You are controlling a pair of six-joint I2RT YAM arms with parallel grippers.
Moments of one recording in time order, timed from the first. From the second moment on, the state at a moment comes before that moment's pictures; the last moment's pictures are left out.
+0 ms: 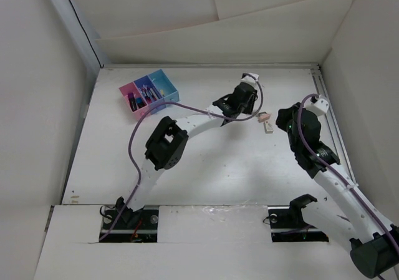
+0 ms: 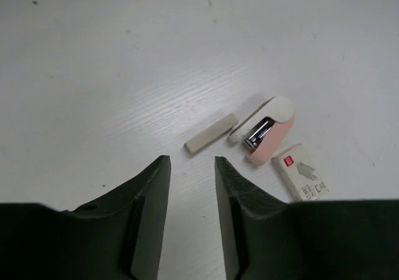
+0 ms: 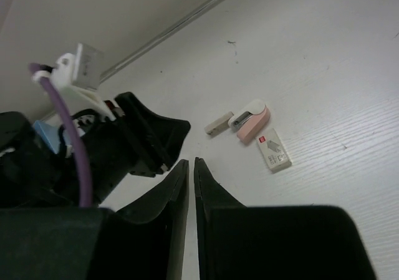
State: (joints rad) left arm -0.85 2.28 1.91 -0.13 -0.26 -0.34; right arm 0.39 0.84 0.75 -0.17 0.50 0.66
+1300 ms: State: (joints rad) left arm -0.80 2.62 2.26 -0.27 -0.01 -0.10; right arm 0.39 0.88 0.75 -0.17 0.48 0.66
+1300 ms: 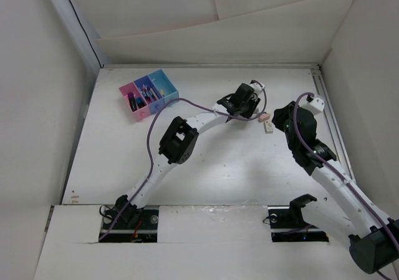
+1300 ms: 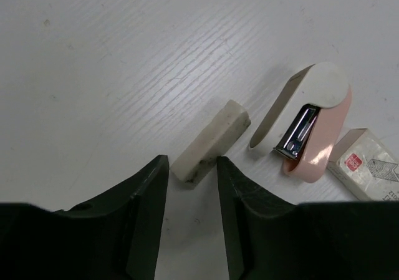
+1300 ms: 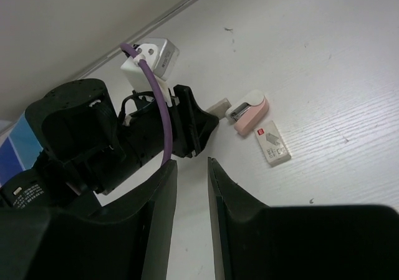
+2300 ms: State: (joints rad) left arm -0.51 2.02 1.58 -0.05 -0.19 -0.47; right arm 0.39 0.88 0.75 -0.17 0.46 0.66
